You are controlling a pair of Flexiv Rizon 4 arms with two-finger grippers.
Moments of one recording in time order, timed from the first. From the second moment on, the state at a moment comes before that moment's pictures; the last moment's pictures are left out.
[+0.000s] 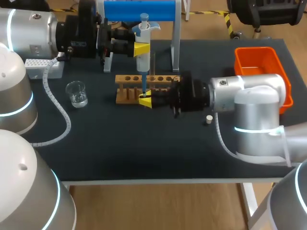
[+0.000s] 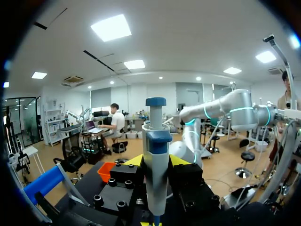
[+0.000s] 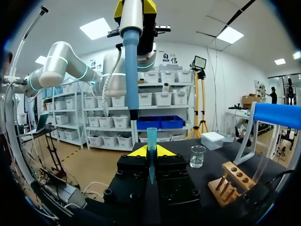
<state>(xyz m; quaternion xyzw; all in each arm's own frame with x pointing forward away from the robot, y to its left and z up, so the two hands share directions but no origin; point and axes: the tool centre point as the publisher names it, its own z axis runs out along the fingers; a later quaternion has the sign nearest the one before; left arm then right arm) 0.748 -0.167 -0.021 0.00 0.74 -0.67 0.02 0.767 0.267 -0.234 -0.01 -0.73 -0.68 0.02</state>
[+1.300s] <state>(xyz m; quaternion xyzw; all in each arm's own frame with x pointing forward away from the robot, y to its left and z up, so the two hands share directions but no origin) 0.748 -0.167 -0.021 0.00 0.74 -0.67 0.02 0.758 0.271 -0.233 -0.01 -0.73 -0.69 0.02</state>
